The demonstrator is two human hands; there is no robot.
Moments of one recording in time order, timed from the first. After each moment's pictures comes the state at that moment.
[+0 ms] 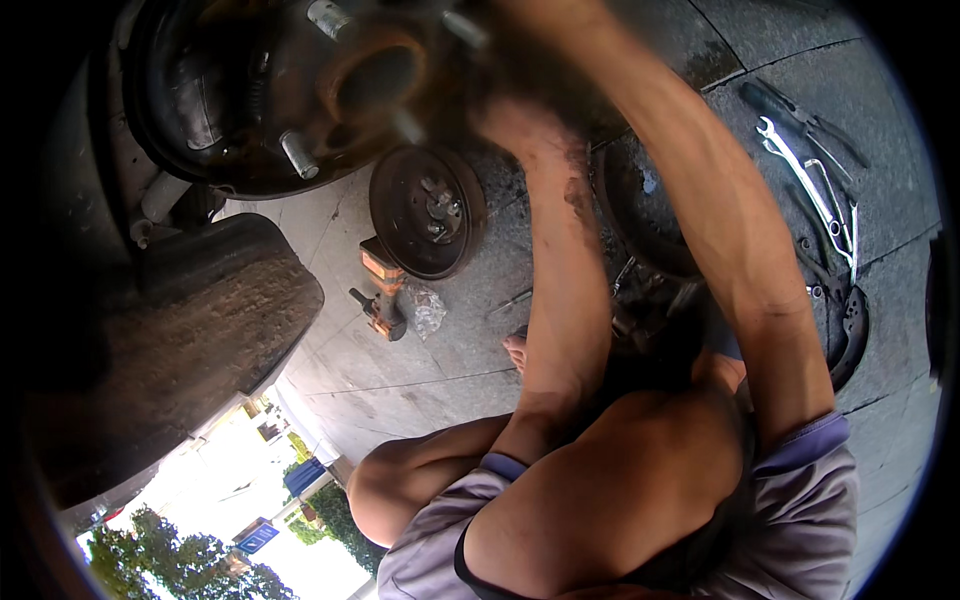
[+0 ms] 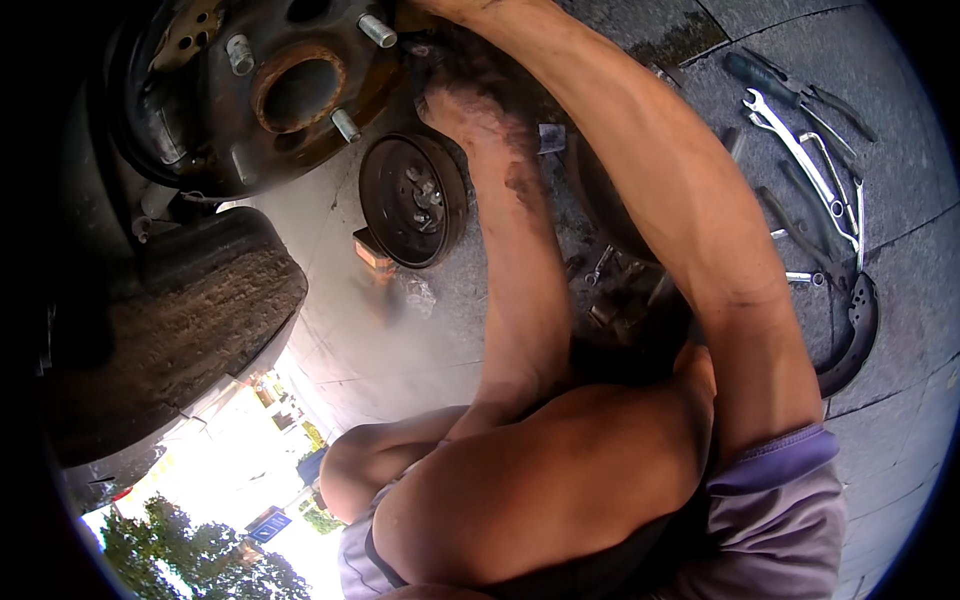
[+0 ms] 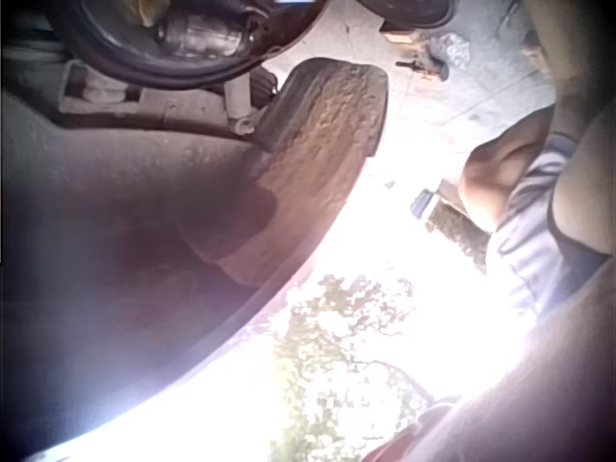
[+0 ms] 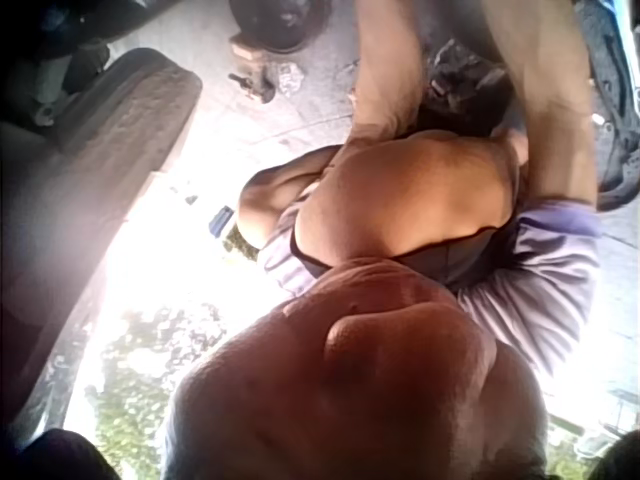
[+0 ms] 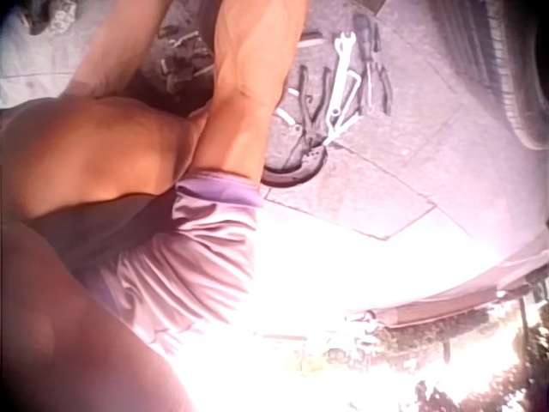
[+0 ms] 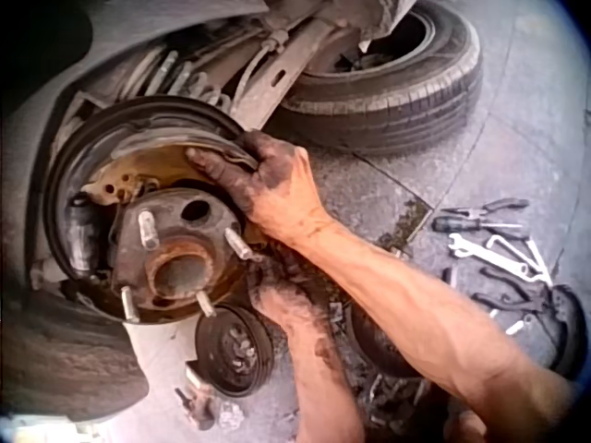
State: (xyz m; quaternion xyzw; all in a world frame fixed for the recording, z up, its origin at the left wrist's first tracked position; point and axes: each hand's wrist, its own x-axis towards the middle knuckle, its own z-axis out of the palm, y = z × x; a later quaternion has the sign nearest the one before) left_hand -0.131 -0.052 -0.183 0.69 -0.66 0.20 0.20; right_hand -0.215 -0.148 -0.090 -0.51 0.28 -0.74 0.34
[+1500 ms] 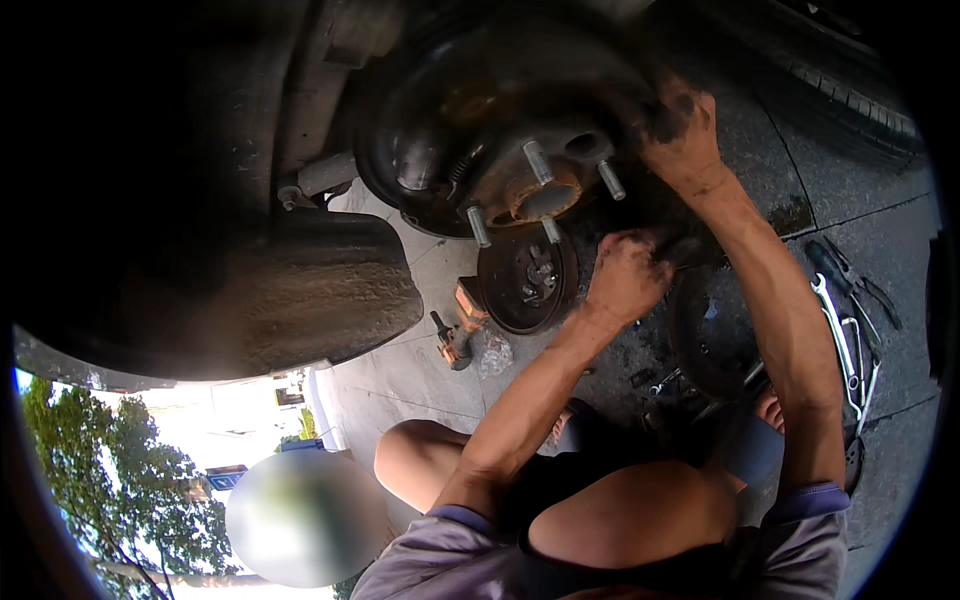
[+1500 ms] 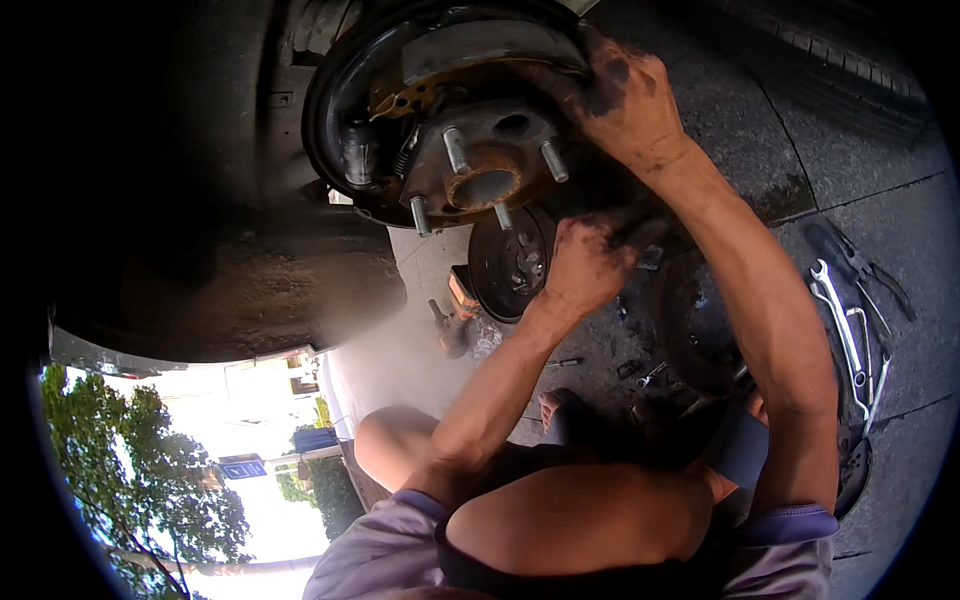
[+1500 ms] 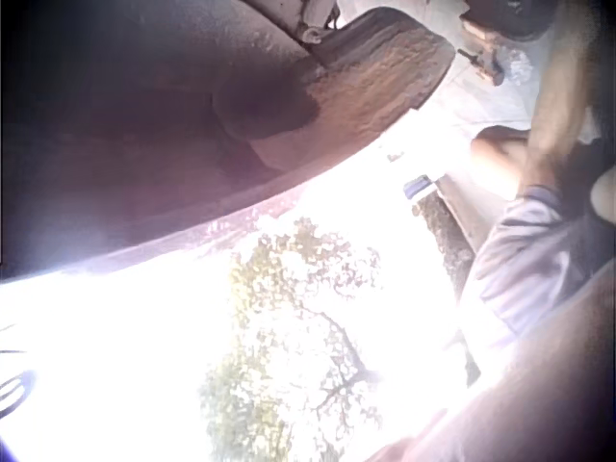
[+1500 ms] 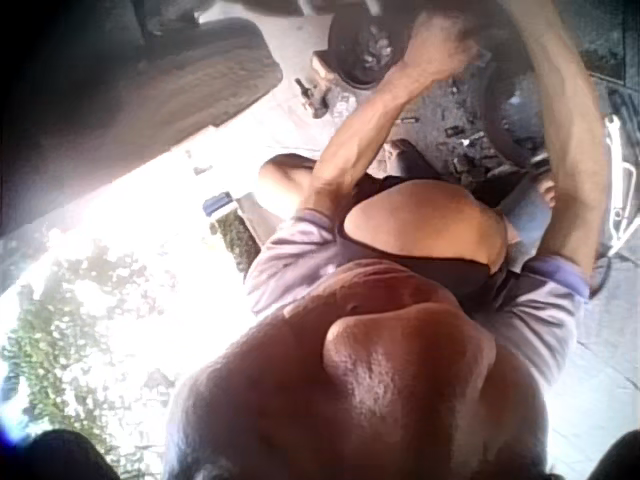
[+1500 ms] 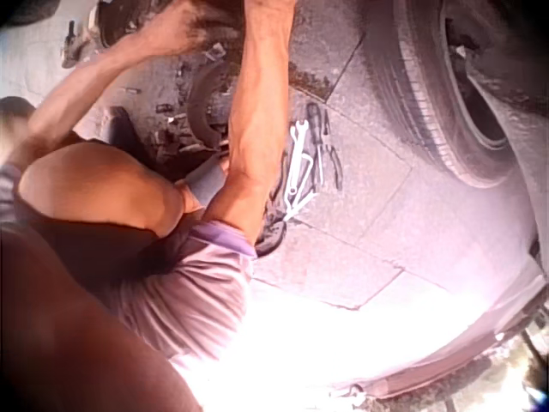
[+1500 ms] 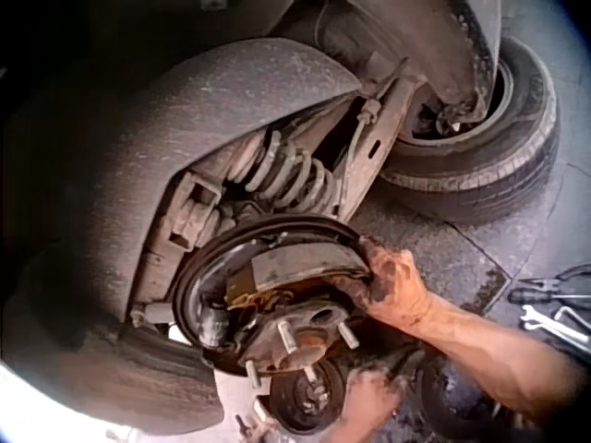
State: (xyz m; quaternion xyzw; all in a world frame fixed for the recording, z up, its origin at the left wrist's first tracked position) left_hand -0.145 -0.015 -0.095 0.66 -0.72 -0.13 0.17; right_hand -0.225 -0.173 -0.110 -0.65 0.31 -0.69 0.13
